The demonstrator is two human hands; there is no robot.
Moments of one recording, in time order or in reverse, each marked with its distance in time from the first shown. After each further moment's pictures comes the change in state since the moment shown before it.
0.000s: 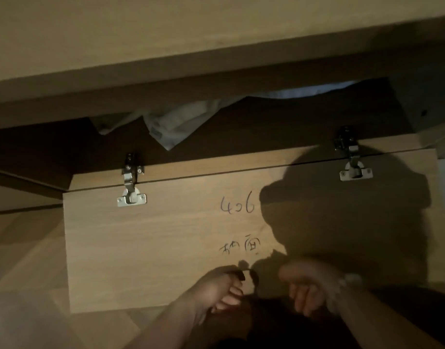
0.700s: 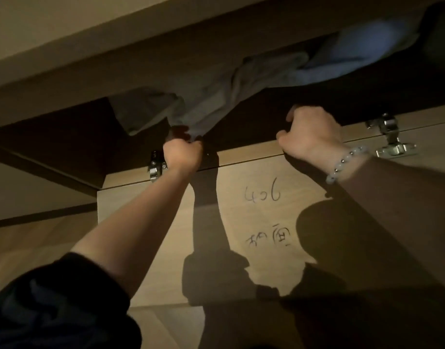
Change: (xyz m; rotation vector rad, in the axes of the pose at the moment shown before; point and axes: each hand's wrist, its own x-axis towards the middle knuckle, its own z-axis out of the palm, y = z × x) left_hand -0.024 0.145 -0.107 0.232 1.120 0.767; right_hand -0.052 -0.117 -0.054 -0.275 1.231 -0.780
